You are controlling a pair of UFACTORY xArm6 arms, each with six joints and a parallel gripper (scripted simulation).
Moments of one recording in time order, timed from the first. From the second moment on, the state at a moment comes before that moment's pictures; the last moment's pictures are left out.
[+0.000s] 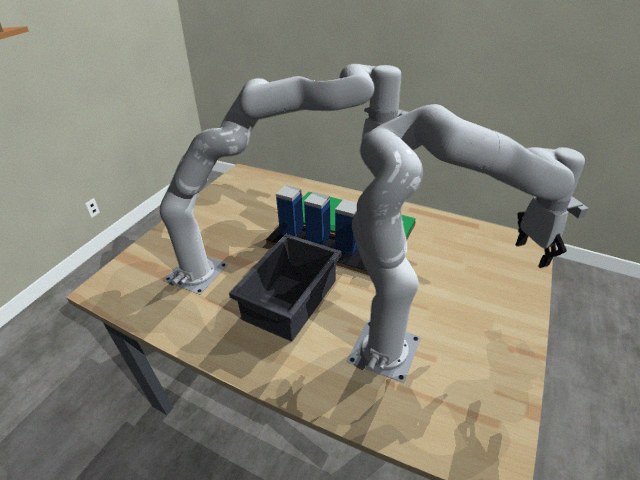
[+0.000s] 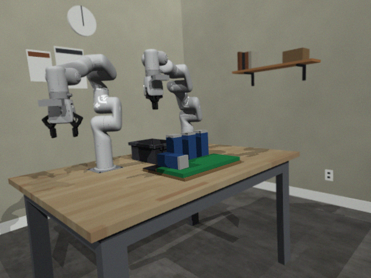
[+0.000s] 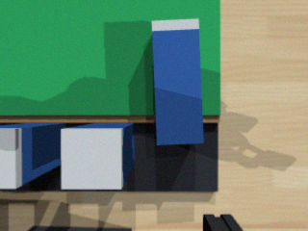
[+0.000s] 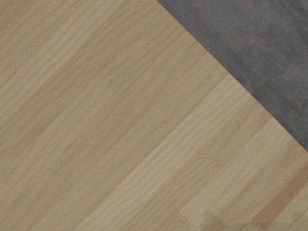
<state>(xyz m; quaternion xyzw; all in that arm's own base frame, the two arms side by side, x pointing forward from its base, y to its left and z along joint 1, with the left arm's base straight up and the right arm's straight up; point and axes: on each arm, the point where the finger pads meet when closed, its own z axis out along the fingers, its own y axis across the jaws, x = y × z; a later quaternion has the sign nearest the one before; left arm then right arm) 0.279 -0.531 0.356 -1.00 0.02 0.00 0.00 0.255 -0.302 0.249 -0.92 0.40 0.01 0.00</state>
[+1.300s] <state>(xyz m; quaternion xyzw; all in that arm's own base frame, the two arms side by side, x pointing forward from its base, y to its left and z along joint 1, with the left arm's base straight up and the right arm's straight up) 0.233 -0.426 0.331 -1.00 0.02 0.00 0.00 0.255 -0.302 0.249 -0.92 0.40 0.01 0.00</state>
